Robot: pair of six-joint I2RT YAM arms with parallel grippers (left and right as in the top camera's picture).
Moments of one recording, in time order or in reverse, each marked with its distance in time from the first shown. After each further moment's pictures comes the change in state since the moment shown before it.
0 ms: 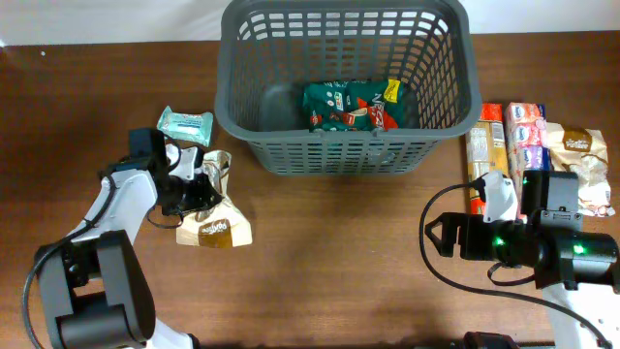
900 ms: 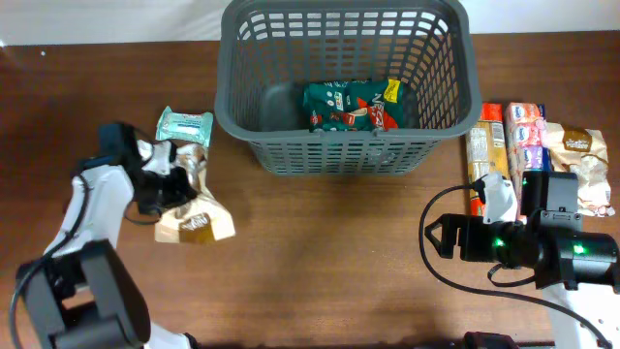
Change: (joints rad) left arm 0.106 -0.034 0.099 -0.134 -0.029 -0.010; right arm 0.000 0.000 0.000 -0.013 0.000 0.000
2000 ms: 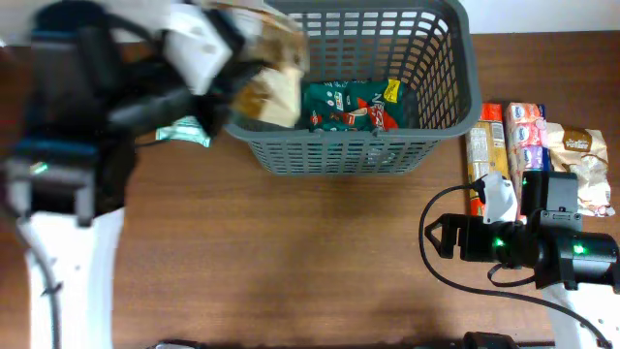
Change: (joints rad) left arm -0.429 -0.247 0.846 -0.094 0.383 0.471; right arm 0.000 0.000 0.000 0.000 0.000 0.000
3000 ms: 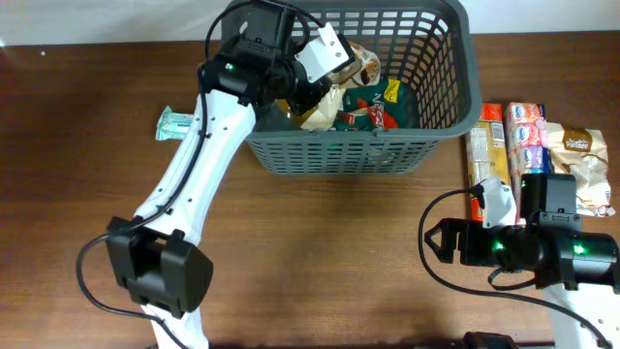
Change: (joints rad) left arm -0.221 0.507 0.000 0.108 -0.396 0.123; right arm 0.000 0.000 0.000 -0.044 0.000 0.001
